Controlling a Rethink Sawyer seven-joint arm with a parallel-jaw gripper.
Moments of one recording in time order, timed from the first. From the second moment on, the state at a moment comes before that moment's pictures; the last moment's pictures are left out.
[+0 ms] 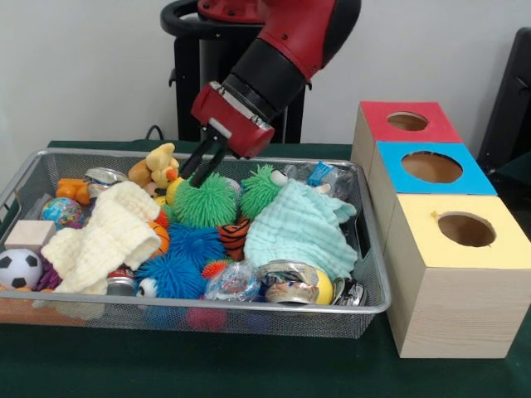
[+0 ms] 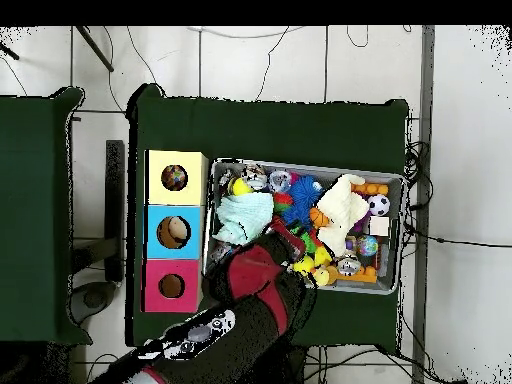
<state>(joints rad) 0.35 -0.18 -0.80 1.67 0.11 -0.07 2.37</state>
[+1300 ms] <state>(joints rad) 0.15 -0.49 -0.44 1.77 -0.29 0.09 2.37</state>
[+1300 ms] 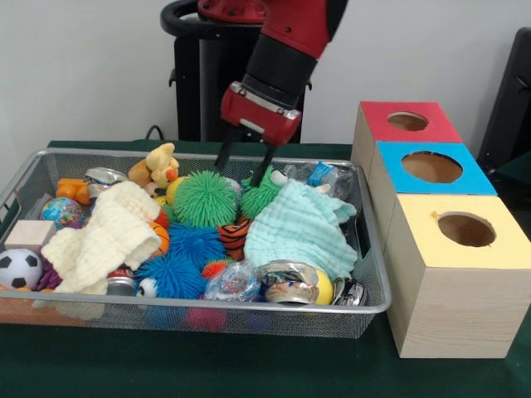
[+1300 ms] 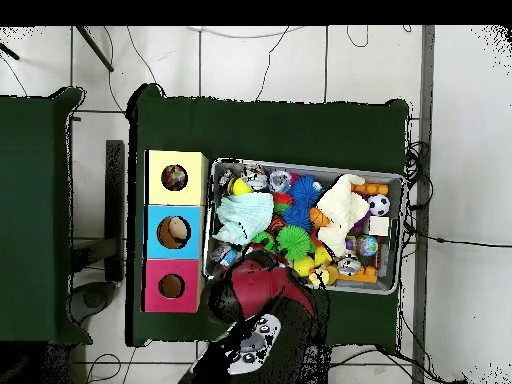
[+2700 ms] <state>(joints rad) 0.23 -0.39 -0.38 1.76 -0.04 0.19 2.37</state>
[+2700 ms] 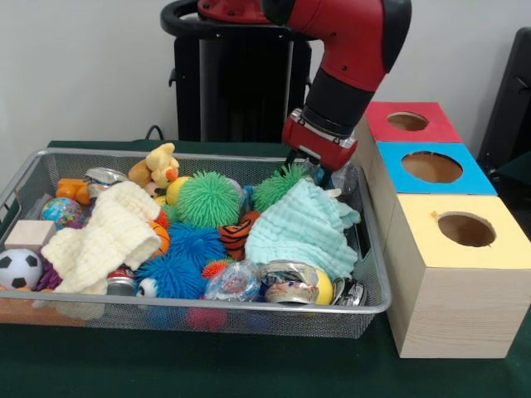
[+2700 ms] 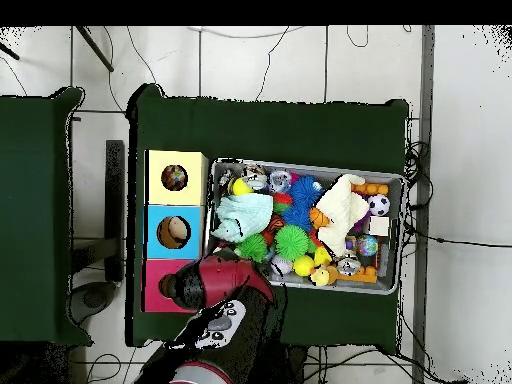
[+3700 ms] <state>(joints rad) 0.23 -0.30 -0.43 1.75 0.02 0.04 2.37</state>
